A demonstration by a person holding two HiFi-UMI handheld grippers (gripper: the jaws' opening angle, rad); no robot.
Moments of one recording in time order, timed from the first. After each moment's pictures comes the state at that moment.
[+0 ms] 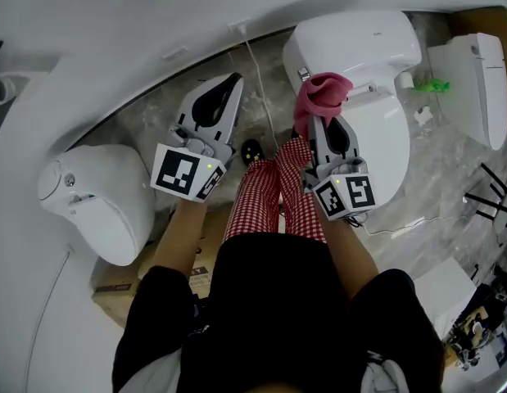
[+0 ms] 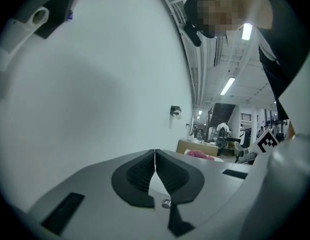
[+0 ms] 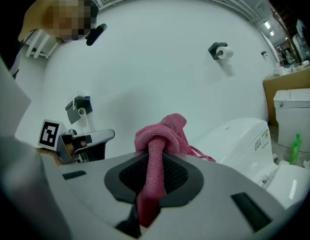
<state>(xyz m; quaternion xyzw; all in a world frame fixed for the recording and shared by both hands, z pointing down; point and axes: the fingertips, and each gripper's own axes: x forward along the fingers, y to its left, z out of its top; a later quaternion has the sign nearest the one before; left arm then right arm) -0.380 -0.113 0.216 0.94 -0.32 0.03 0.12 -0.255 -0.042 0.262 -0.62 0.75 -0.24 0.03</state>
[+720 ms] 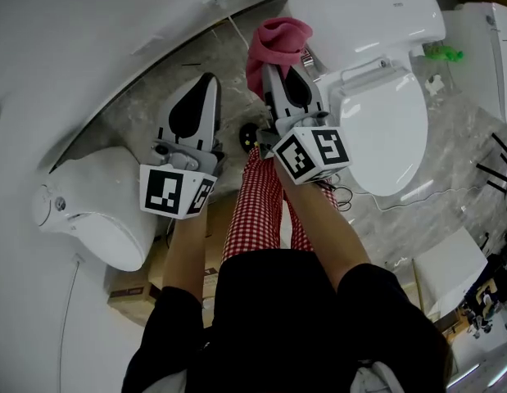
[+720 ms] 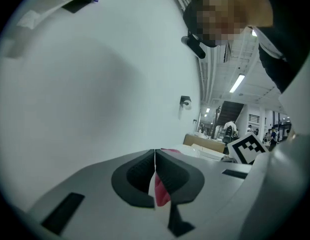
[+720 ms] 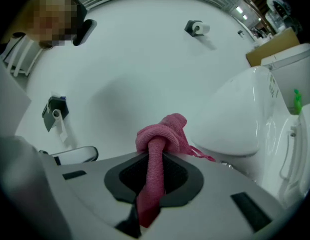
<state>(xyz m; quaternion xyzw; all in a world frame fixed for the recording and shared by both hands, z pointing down) -0.392 -0.132 0.313 0.92 -0.35 0.04 0.16 -0.294 -0.132 0.363 -0.63 0.70 -0.31 0.12</state>
